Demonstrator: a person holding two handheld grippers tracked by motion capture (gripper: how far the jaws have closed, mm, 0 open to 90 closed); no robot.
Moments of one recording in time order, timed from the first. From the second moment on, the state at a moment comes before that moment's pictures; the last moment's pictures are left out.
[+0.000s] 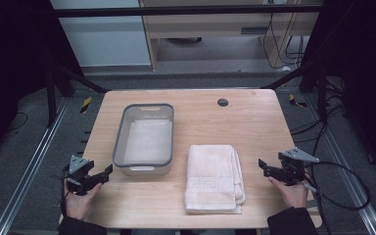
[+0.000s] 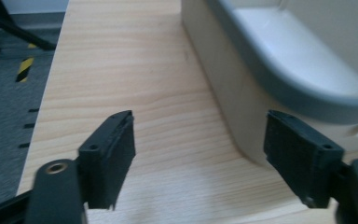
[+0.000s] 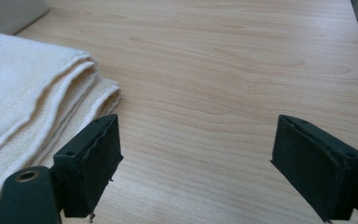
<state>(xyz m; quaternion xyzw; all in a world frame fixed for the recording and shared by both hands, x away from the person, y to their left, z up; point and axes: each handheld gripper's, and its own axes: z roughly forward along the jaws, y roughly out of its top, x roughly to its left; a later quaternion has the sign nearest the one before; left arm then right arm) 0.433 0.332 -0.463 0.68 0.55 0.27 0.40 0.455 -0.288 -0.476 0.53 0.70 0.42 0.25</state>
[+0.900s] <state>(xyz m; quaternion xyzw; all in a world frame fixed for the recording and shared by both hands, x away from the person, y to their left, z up) 0.423 0.314 -0.434 0.68 0.52 0.25 0.45 0.449 -0.283 -0.463 0.51 0.70 0.45 0.24</state>
